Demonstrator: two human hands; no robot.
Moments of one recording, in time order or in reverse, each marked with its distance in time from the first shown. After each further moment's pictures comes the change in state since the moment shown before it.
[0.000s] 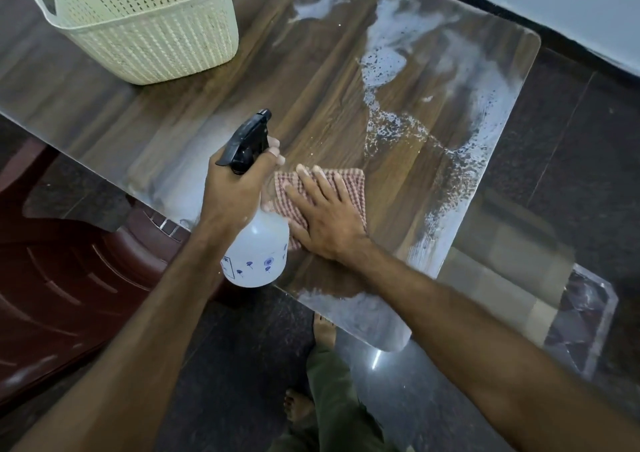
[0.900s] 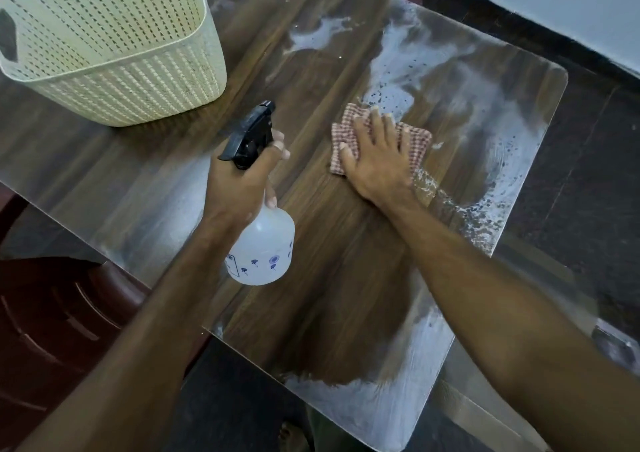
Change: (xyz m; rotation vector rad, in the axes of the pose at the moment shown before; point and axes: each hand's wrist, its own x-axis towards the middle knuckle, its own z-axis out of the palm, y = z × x) left_hand 0.108 0.003 0.036 -0.041 0.008 -0.006; right_hand 0.127 0.146 -0.052 0.088 0.118 0.405
